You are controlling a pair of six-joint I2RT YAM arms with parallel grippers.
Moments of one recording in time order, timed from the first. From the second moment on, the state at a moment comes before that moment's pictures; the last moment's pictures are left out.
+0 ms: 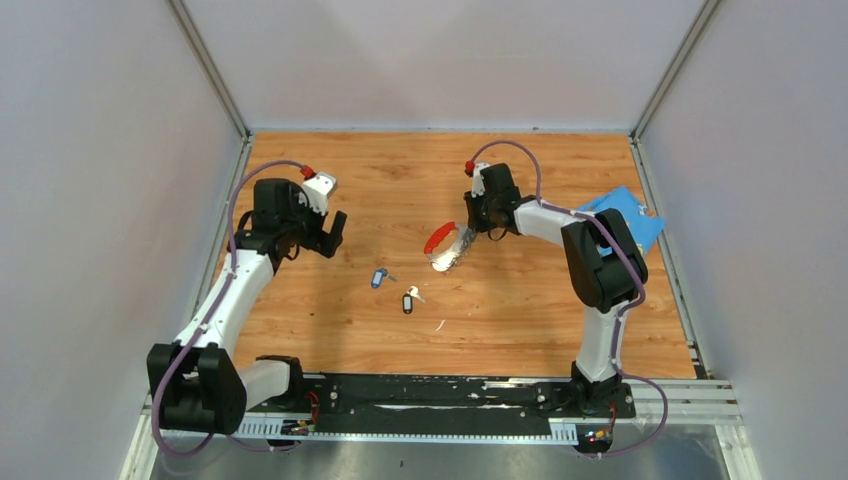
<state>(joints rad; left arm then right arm) -0.06 1.16 0.86 -0.40 0.29 0.35 0.43 1.93 1.21 -0.08 -0.13 0.05</state>
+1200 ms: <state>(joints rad) -0.15 0.99 1.12 -0.83 0.75 0.70 0.82 1.38 1.17 -0.06 -0.44 -0.05</state>
